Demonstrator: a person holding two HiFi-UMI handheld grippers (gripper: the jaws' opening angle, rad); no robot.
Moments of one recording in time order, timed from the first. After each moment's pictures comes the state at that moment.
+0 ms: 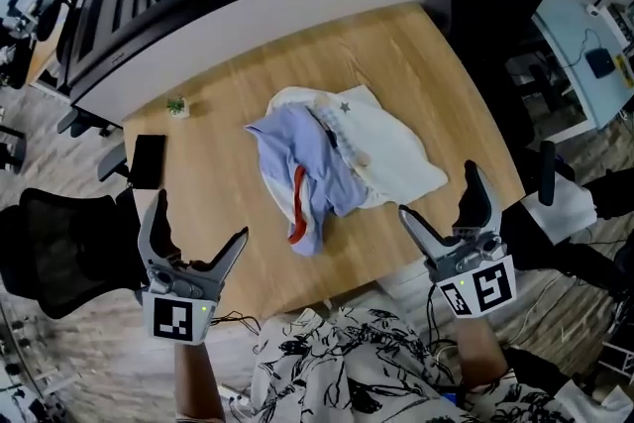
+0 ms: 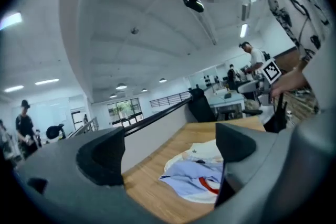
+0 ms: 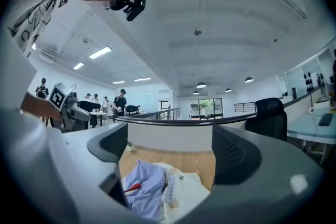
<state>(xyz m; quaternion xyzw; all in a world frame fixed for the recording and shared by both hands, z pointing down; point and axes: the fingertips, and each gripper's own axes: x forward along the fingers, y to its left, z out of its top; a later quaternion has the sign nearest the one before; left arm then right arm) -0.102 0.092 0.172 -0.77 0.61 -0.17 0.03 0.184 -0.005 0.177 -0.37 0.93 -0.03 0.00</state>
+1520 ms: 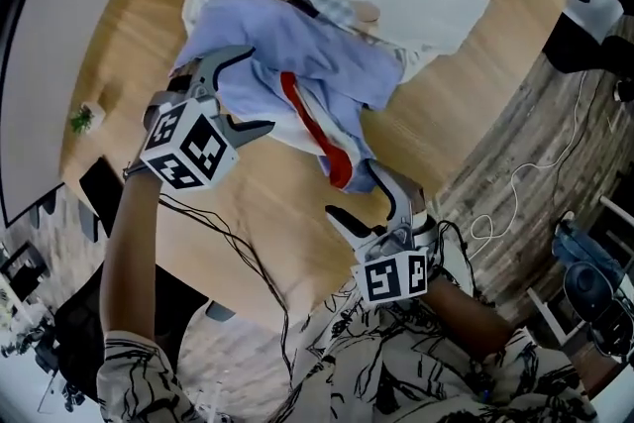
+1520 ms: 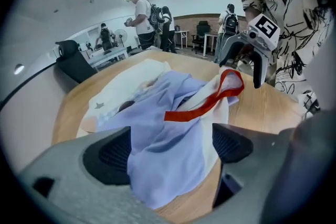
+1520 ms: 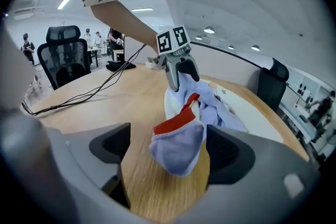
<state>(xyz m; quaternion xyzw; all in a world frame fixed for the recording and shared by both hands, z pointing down) -0.066 -0.015 0.523 -0.88 -0.06 -0.46 0.07 -0.019 0.151 0.500 -0.39 0.84 -0.08 -0.36</state>
